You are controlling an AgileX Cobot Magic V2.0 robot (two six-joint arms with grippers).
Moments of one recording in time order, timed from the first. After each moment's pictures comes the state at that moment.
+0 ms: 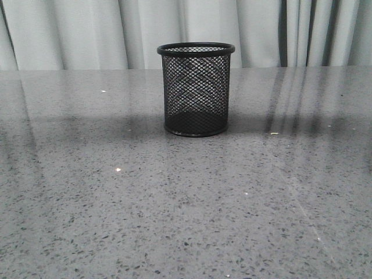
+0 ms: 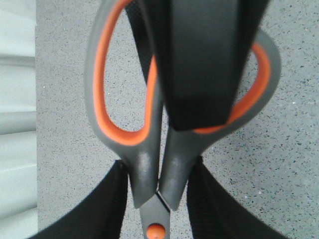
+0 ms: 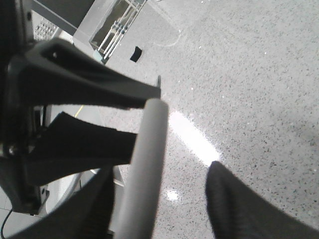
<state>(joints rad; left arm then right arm) -0.35 1.36 -1.61 -0.20 1.26 1.33 0.51 1.65 -1.47 1.30 0.81 -0.67</state>
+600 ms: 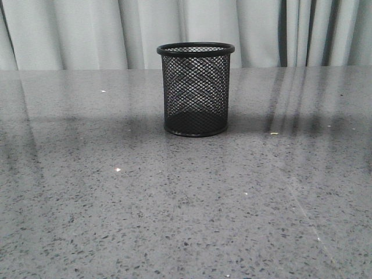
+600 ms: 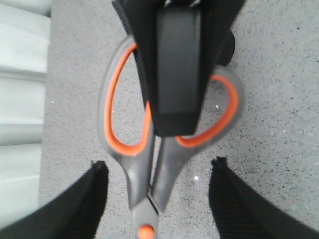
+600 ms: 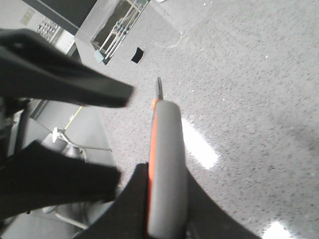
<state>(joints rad) -0.35 1.31 -1.61 -0.27 1.26 1.28 0.50 1.65 -1.48 1.30 0.81 -0.69</state>
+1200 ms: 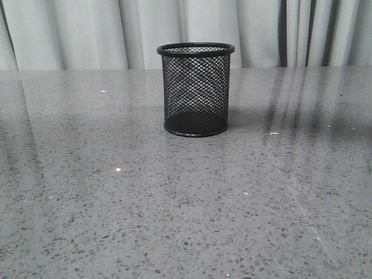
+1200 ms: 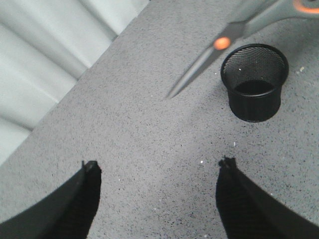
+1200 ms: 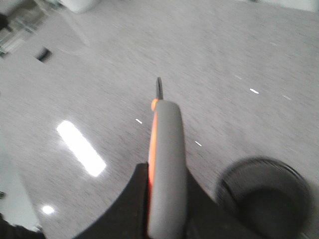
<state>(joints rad) -0.23 1.17 -1.62 -0.27 1.21 0.71 0.37 1.36 -1.49 0.70 0.89 -0.41</state>
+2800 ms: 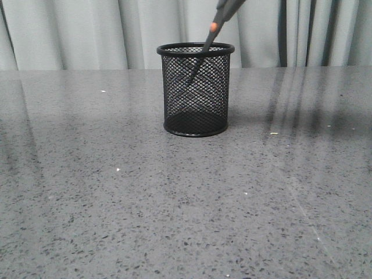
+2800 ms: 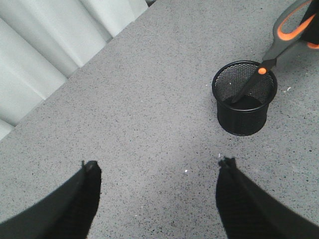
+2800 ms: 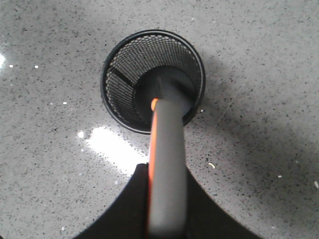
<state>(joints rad) -0.22 1.17 -1.62 -0.31 1.21 0.65 0.43 1.54 -1.68 0.22 1.27 -0.15</state>
